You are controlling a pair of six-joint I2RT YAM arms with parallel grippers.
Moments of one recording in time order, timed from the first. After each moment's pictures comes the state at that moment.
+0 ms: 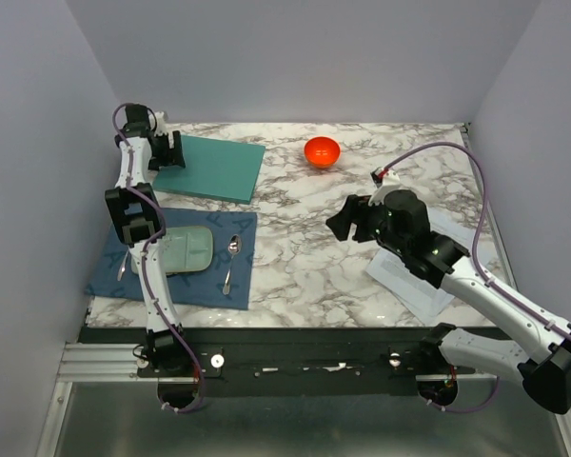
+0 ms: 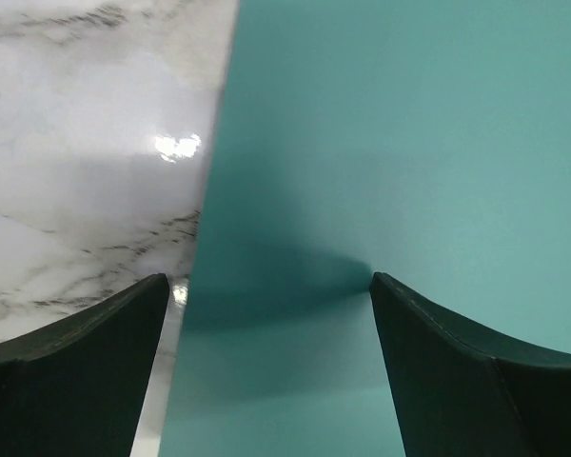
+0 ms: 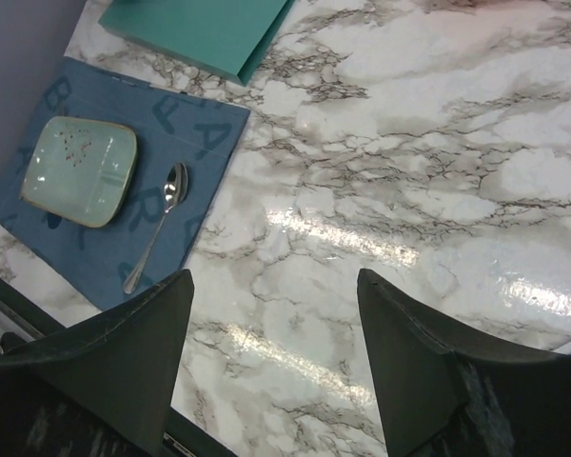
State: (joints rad) left arm 0.24 2.62 2.47 -0.82 0.25 0.04; right arm 0.67 1.04 0.85 -0.21 0.06 0.46
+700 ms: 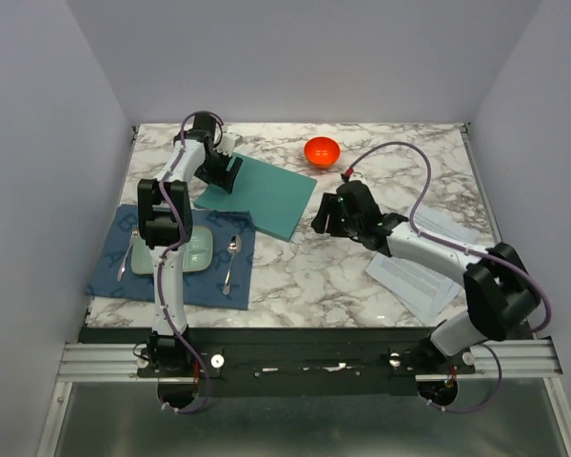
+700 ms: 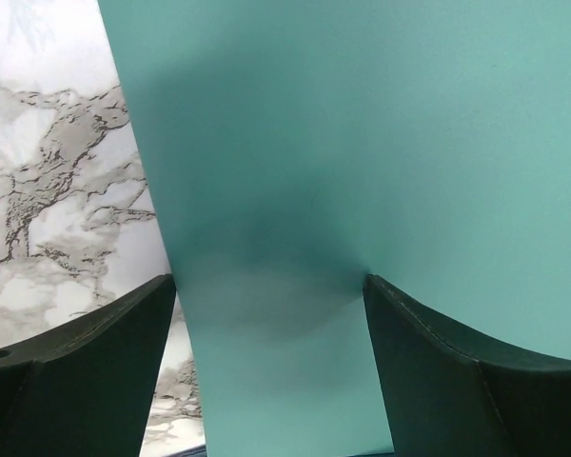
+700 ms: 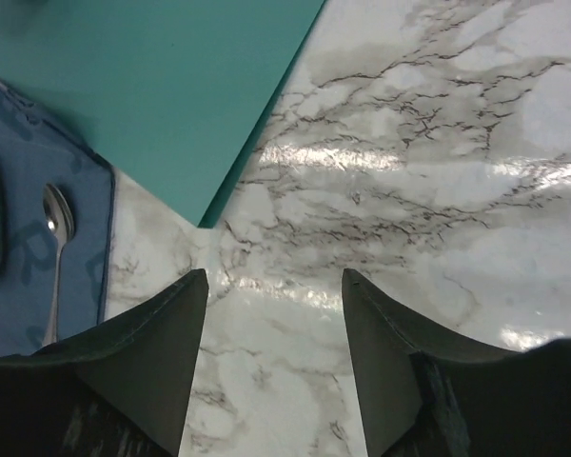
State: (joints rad) left arm -0.07 2.38 2.05 -0.85 0.20 0.36; right arm 0.64 1.49 0.93 -0.13 0.12 0.60
